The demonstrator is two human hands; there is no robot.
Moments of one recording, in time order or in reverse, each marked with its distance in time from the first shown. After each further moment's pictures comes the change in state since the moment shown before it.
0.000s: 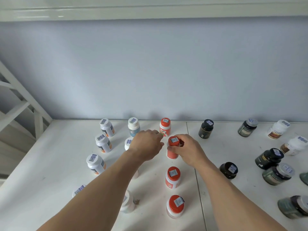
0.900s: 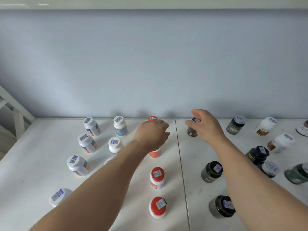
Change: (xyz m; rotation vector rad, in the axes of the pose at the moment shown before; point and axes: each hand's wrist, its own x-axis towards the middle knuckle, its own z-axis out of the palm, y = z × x) left_hand 0.047 0.048 -0.011 -0.055 0.101 0.027; right_hand 0.043 0.028 -0.103 -0.001 0.226 -0.060
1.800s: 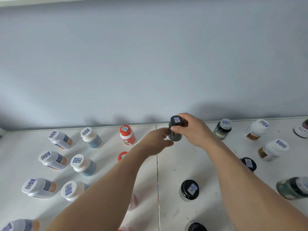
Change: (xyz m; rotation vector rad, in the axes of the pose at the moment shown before) left_hand 0.090 0.067 0.065 -0.844 -0.389 -0.413; right_hand 0.056 0.062 -0.033 0.073 -0.235 -0.025
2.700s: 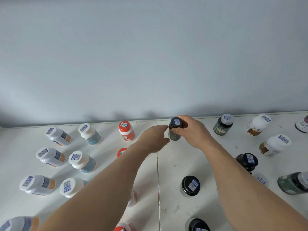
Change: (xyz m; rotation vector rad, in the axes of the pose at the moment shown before) left_hand 0.011 -0.009 0.004 0.537 0.047 0.099; right_hand -0.004 0.017 0.017 0.026 0.013 0.046
